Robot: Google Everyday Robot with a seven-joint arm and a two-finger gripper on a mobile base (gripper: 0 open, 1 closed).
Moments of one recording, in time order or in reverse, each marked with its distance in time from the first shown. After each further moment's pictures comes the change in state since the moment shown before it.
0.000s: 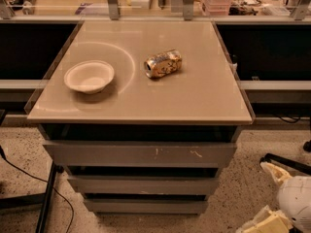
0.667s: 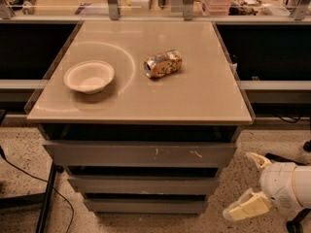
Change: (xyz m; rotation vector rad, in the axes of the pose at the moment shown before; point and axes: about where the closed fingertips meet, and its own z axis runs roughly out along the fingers) arm -0.004 -0.029 0.045 -0.029 -0.046 0.010
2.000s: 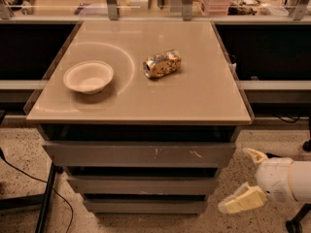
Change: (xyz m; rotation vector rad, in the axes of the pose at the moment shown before) arm -0.019 -0.006 0.009 -0.007 -0.041 0.003
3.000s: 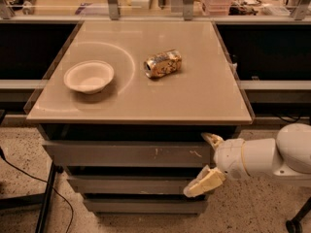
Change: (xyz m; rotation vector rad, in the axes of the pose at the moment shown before) arm -0.067 0.014 0.075 -0.142 -0.097 -0.141
